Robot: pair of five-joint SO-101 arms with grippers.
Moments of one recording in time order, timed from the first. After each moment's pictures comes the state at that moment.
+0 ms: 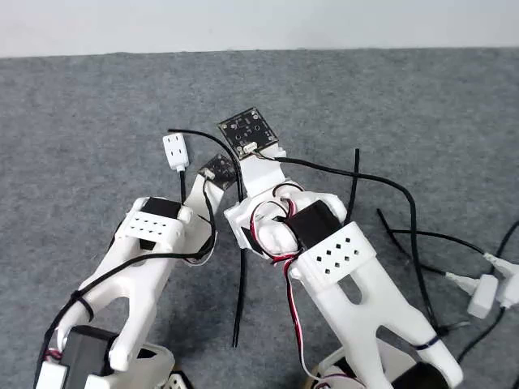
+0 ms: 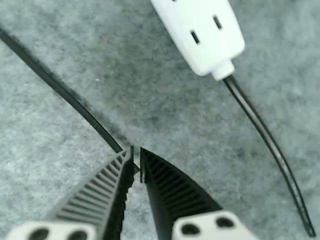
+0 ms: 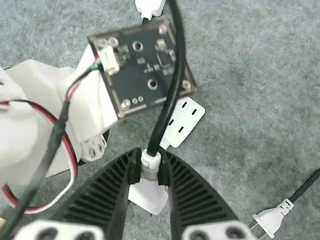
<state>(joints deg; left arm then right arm) 9.9 -11.1 44.8 61.2 -18.2 -36.5 -27.0 24.0 68.0 -4.5</state>
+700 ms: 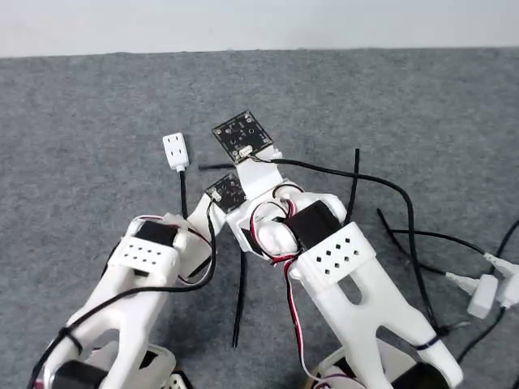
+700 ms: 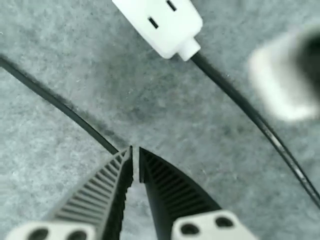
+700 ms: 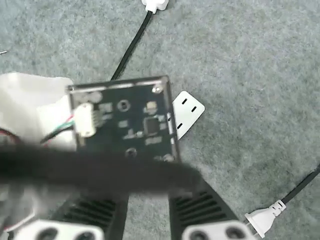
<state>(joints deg) 12.0 -24.0 55.5 58.4 -26.7 -36.6 -27.0 24.0 68.9 -0.9</state>
